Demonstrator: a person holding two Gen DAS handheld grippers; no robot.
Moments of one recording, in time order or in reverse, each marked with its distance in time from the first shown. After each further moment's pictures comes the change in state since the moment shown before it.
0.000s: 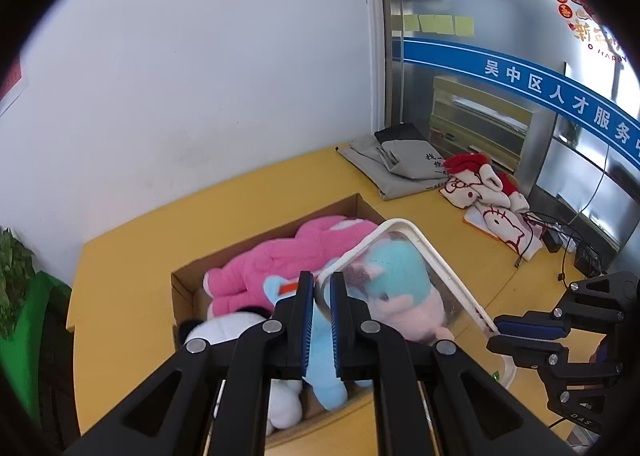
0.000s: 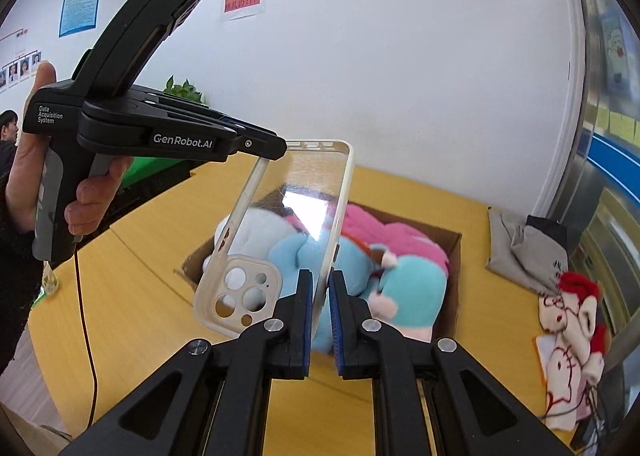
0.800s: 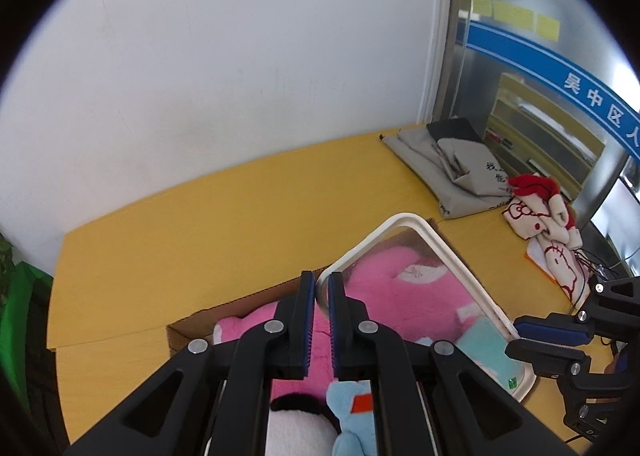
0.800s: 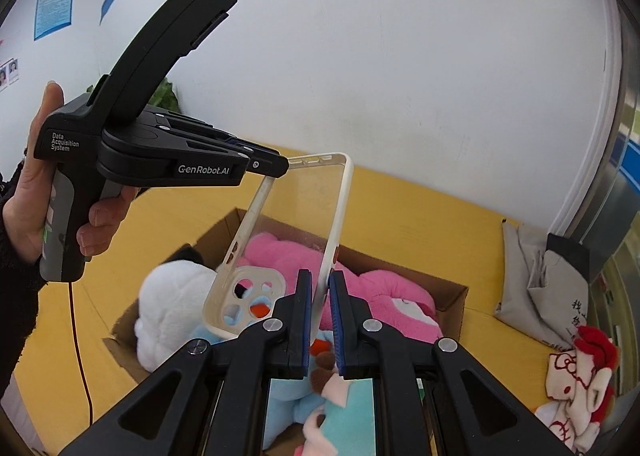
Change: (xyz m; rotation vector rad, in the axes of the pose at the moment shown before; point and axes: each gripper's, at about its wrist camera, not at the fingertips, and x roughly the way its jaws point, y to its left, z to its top) left arm 0.184 0.107 0.064 -0.107 0.137 -0.001; right arm 0.166 -0.079 0.092 0.021 0.124 0.027
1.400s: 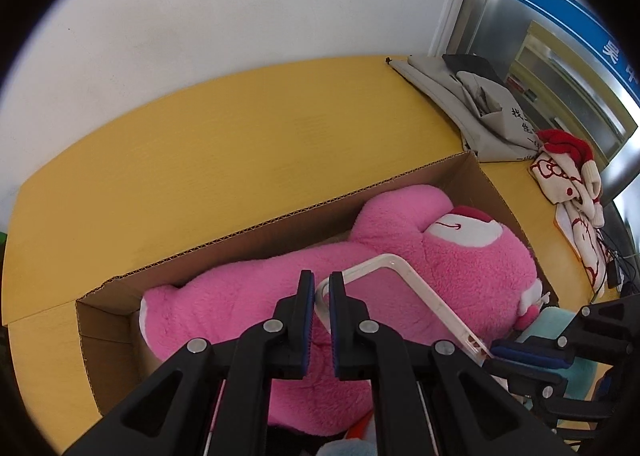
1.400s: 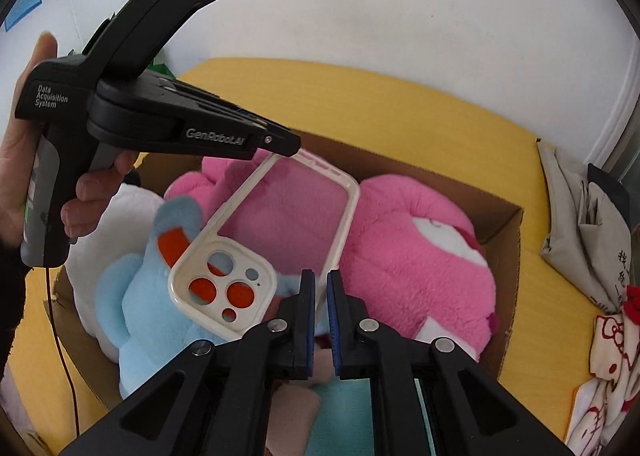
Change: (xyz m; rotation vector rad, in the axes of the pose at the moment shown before) left arm 0.120 0.000 -0.029 -0.046 0.198 -0.057; right arm 0.117 -0.034 -0.061 0.034 0.251 0.041
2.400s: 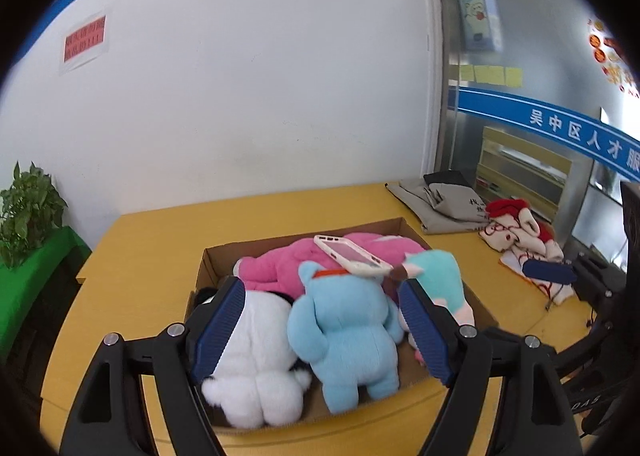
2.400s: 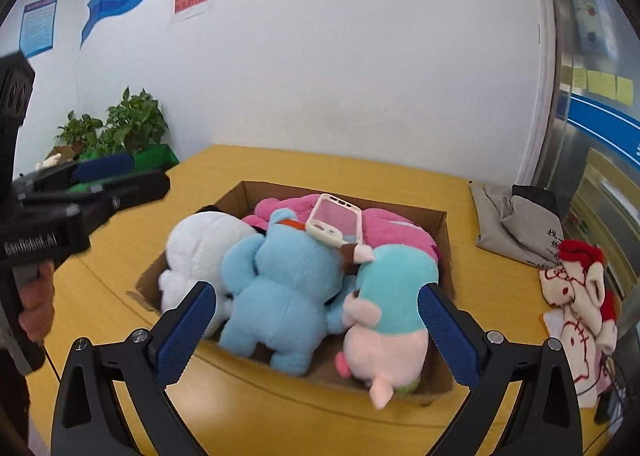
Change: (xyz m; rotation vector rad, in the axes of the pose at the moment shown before) left arm -0.255 -0.103 -0.228 -0.046 -0.546 0.176; right arm -0.195 0.102 -0.134 0.086 -0.377 -0.129
